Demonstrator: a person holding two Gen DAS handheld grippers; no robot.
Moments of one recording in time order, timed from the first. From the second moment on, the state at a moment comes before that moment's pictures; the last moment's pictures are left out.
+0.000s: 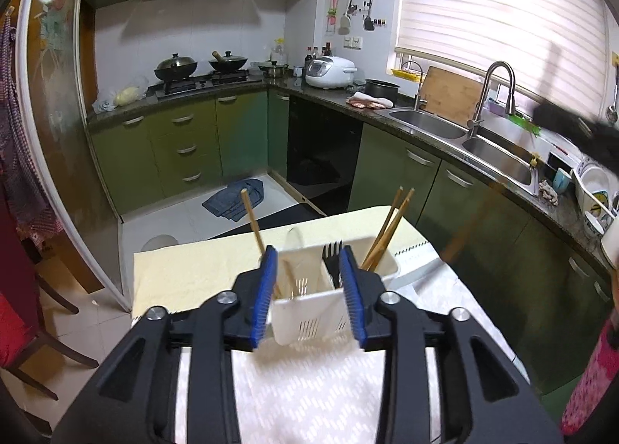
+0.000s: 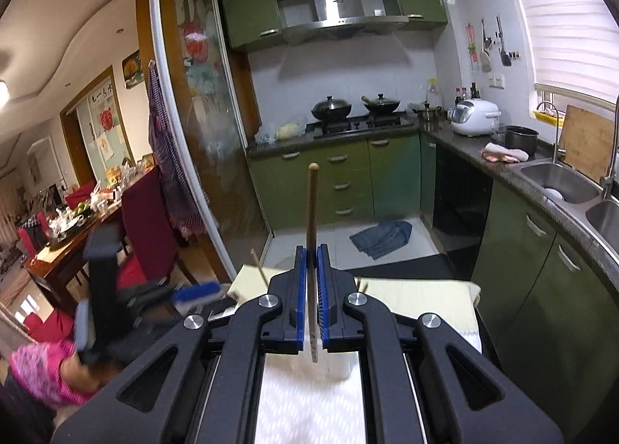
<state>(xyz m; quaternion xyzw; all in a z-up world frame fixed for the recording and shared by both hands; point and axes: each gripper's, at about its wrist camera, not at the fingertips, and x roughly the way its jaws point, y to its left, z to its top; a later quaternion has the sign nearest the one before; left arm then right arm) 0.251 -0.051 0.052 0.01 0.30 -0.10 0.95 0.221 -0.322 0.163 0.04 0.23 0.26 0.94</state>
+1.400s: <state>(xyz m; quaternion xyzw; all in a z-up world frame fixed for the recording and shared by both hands) 0.117 -0.028 -0.044 -0.06 0.28 -0.05 0.96 0.241 -0.284 0.005 0.00 0.29 0.25 0.92</state>
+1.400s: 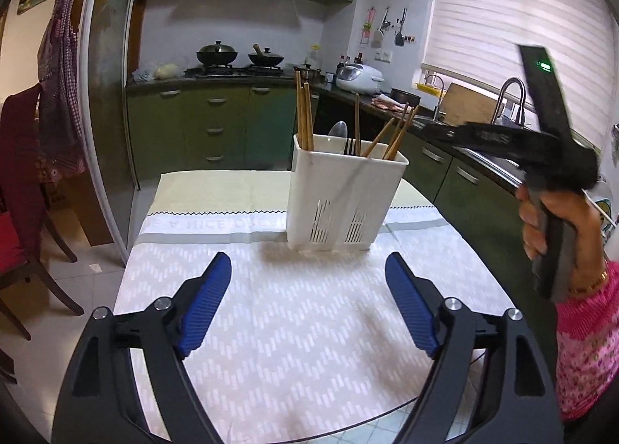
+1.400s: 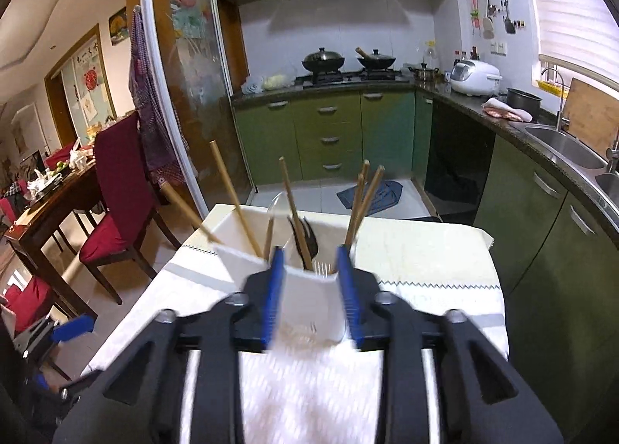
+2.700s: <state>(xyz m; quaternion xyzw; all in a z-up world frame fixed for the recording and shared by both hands) -0.010 -0.046 -0.027 -0.02 0.24 -0.05 0.97 -0.050 -0.385 -0.027 -0.03 0.21 0.21 0.95</state>
